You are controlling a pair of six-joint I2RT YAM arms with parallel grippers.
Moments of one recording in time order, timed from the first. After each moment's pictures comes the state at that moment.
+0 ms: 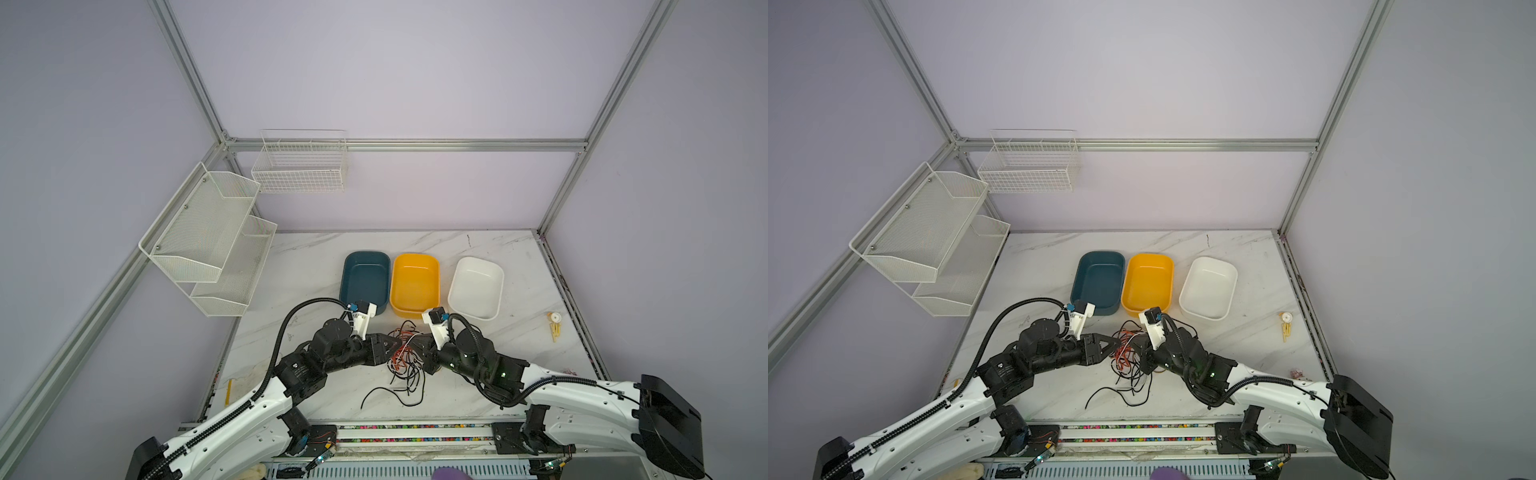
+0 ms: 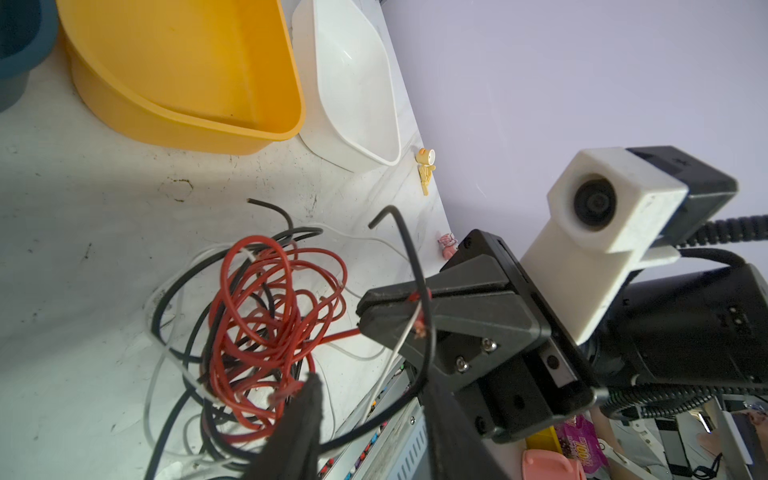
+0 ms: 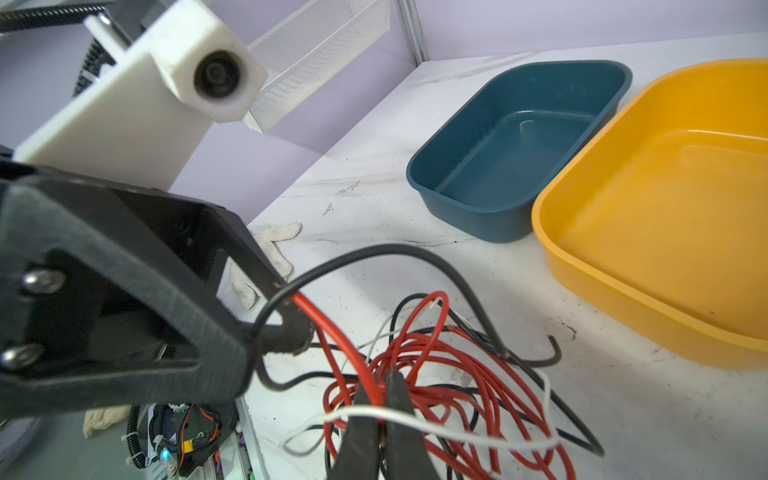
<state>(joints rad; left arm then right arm) -0.76 0.81 0.56 -0.17 0.31 -0.88 1.05 1.09 0.50 0.30 0.02 0.44</state>
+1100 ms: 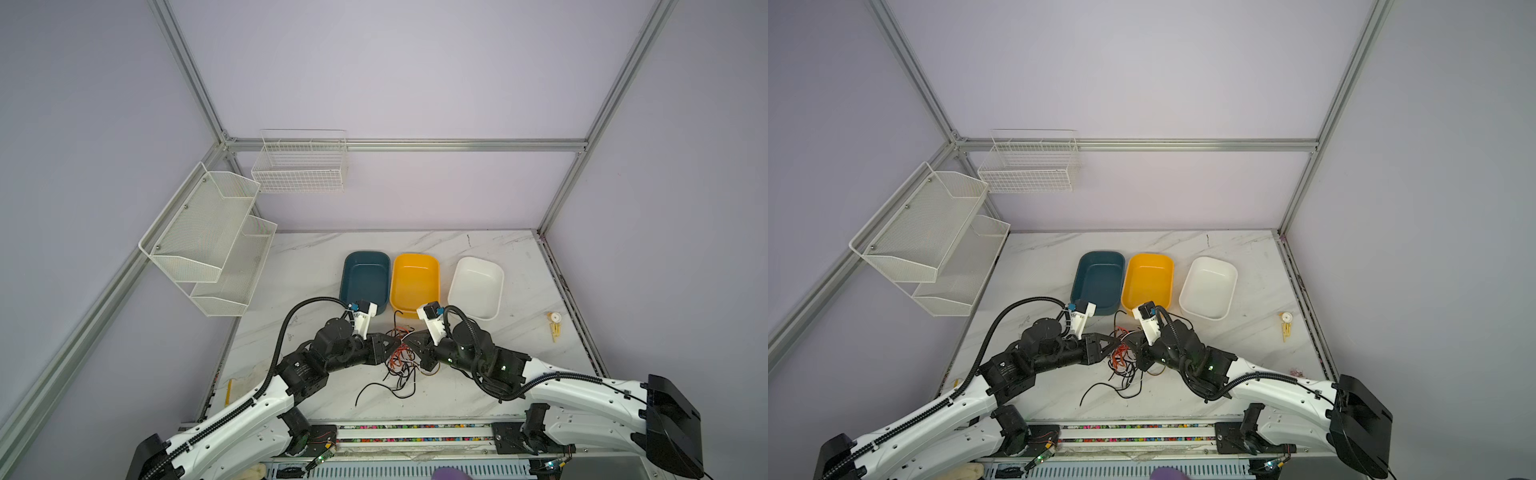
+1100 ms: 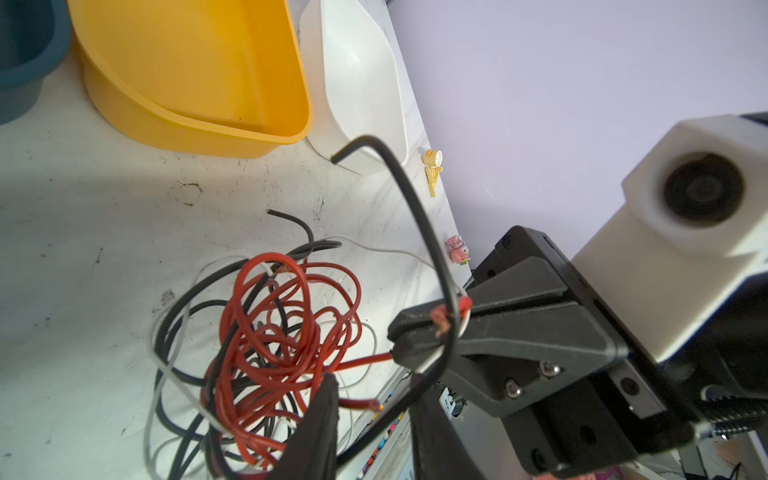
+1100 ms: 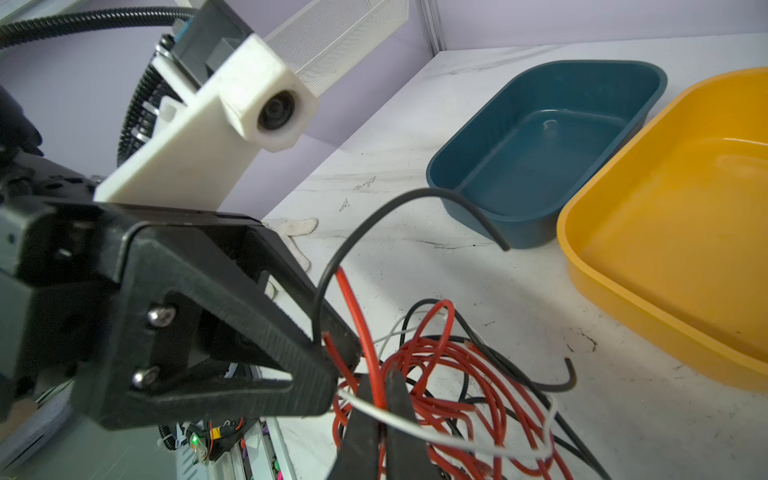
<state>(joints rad) -0.76 0.82 0.56 -0.18 0.28 -0.84 1.05 1.11 0.60 0.19 -0.05 0.44</state>
